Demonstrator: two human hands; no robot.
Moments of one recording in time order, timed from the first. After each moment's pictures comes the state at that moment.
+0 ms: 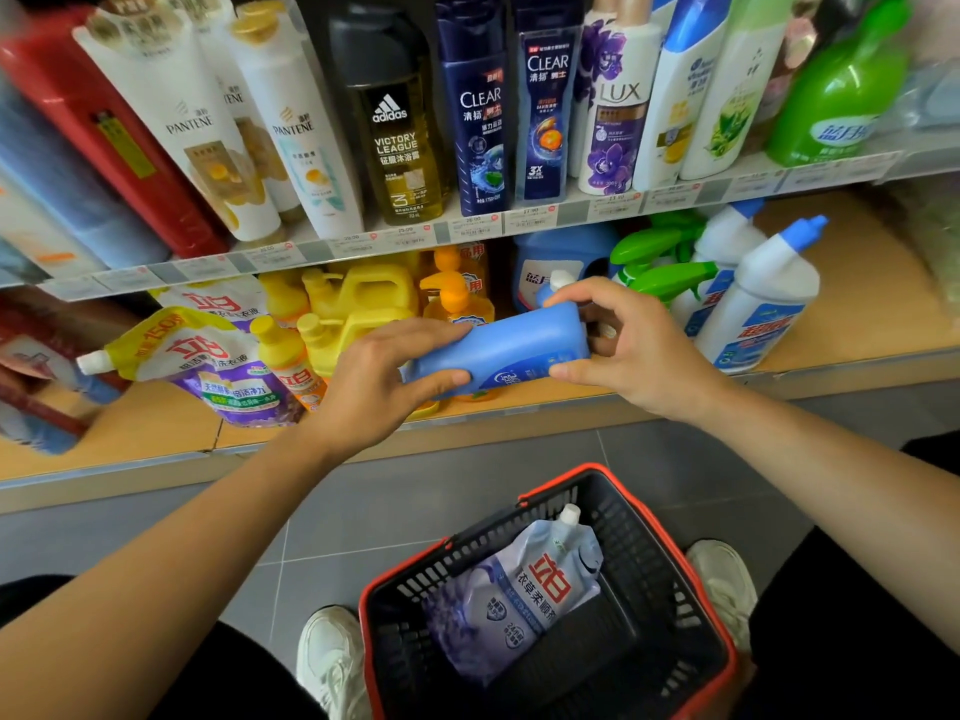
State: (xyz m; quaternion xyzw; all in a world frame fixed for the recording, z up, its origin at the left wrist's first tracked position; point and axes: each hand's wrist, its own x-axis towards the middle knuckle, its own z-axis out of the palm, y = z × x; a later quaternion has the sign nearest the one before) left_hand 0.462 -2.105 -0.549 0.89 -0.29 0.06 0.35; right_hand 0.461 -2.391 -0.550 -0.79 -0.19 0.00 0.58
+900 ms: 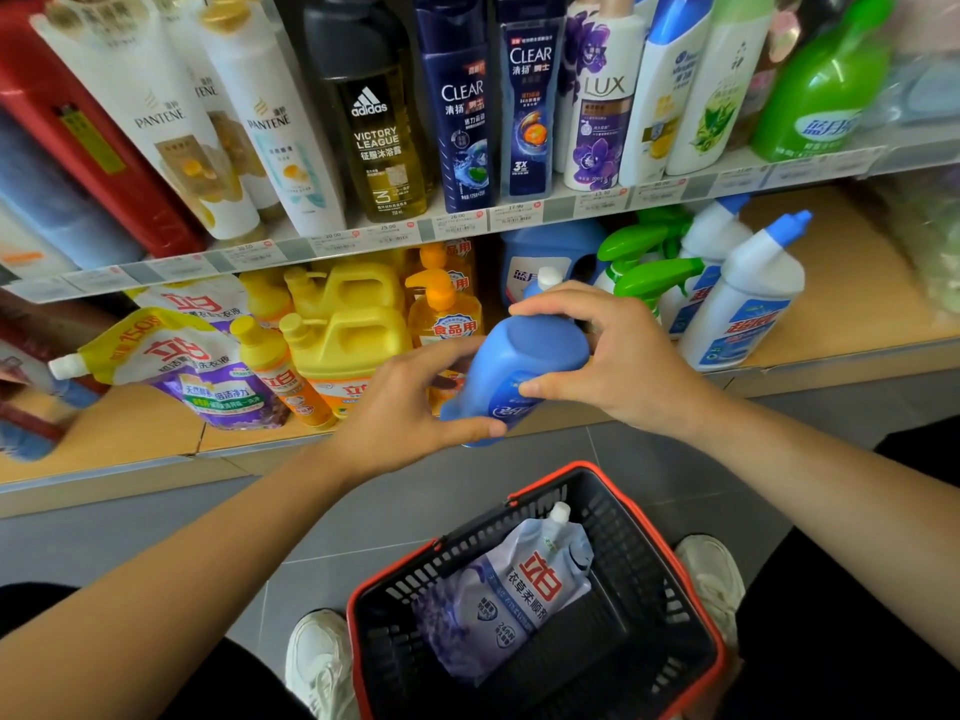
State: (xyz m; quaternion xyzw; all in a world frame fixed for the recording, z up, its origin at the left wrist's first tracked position) left_hand 0.452 -2.134 -0.567 0.85 -0.32 0.00 0.42; right_hand 0.447 -2.379 -0.537 -0.82 -0.23 -0.05 0.53
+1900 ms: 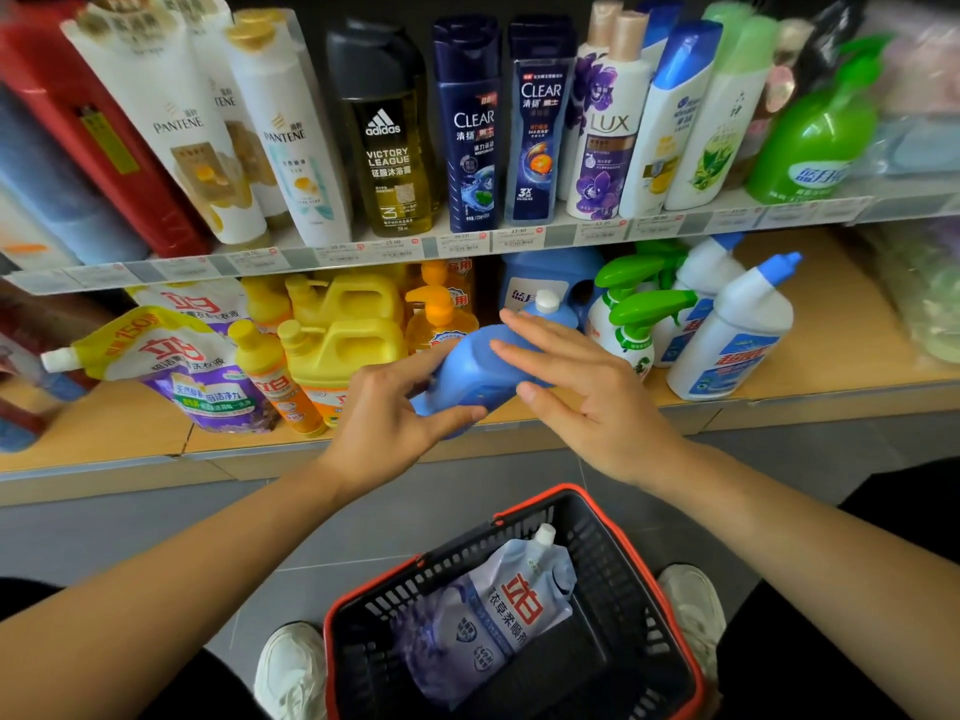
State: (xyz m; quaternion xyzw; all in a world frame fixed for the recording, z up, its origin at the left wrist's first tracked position) left_hand 0.447 -2.136 -0.570 0.84 -0.23 0.09 0.47; right_hand 0.430 -2.371 -0.544 -0.86 -0.30 -0.12 0.41
